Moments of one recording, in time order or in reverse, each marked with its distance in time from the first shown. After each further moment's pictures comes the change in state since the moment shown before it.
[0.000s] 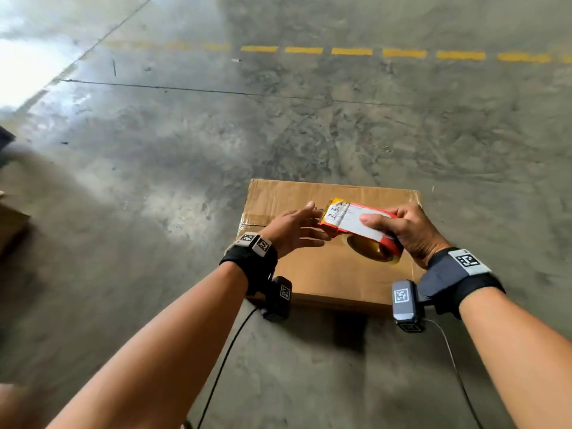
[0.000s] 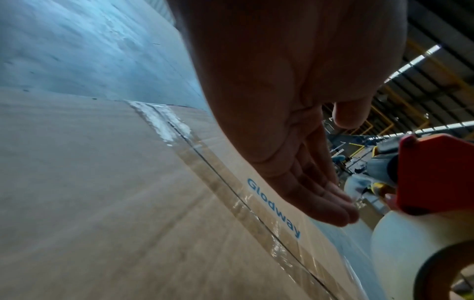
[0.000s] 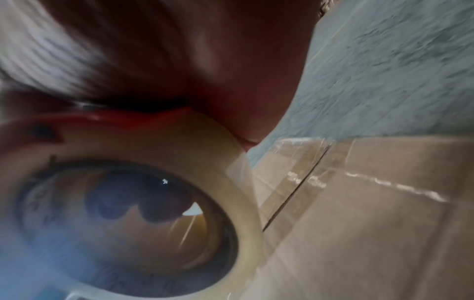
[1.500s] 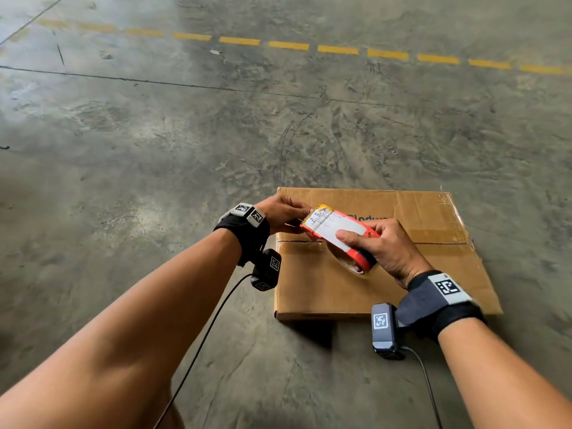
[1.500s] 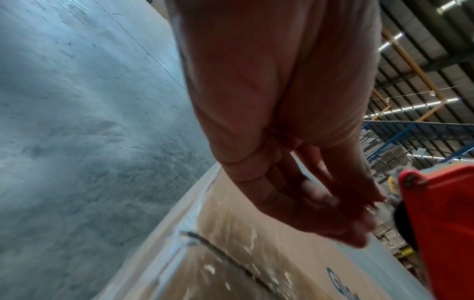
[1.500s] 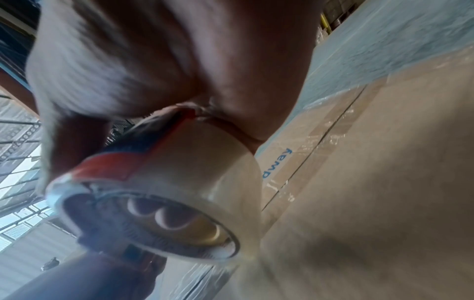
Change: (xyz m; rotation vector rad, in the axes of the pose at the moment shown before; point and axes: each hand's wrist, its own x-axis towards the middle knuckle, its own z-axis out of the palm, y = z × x) left_hand 0.053 0.053 -0.165 0.391 -0.149 -0.052; right_hand 0.025 -0.018 0.167 -0.024 0.110 0.036
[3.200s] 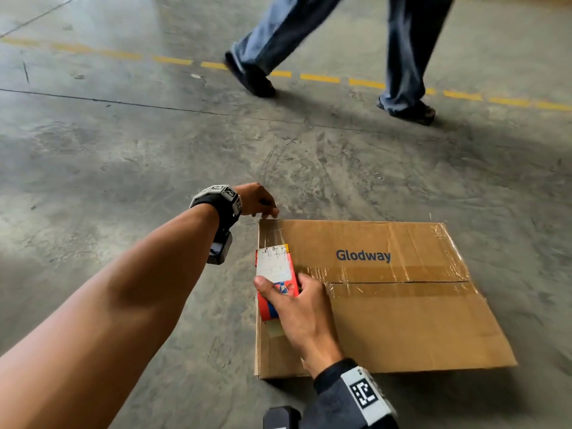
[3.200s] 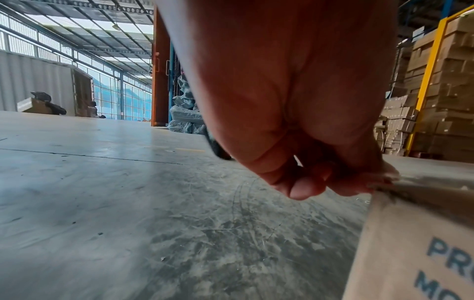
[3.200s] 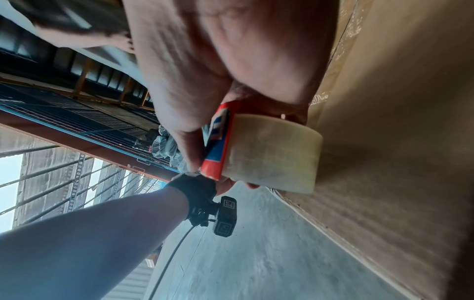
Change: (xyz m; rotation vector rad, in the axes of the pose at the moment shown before) left_hand 0.111 0.048 -0.101 1.095 0.063 0.169; right_hand 0.004 -0.002 0.130 0.222 0.205 0.175
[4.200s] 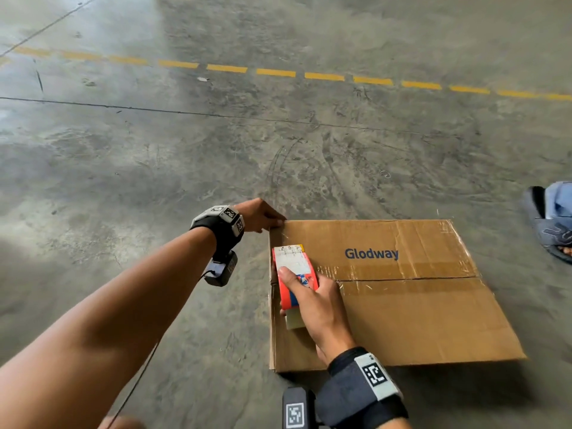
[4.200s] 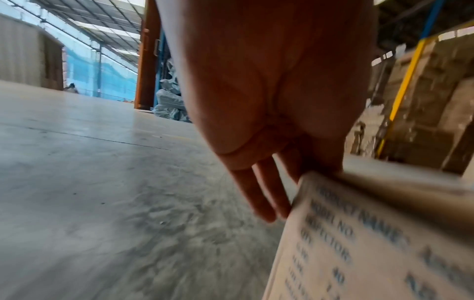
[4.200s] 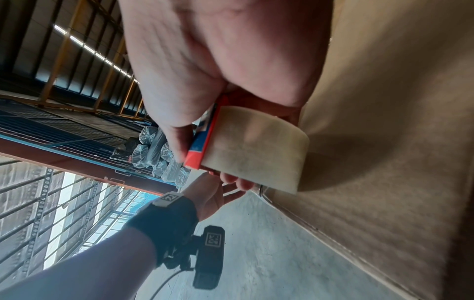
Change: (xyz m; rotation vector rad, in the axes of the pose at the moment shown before) left_hand -0.029 -0.010 0.027 -0.216 -0.034 -0.073; right_hand 0.008 0.006 0.000 0.082 0.049 0.048
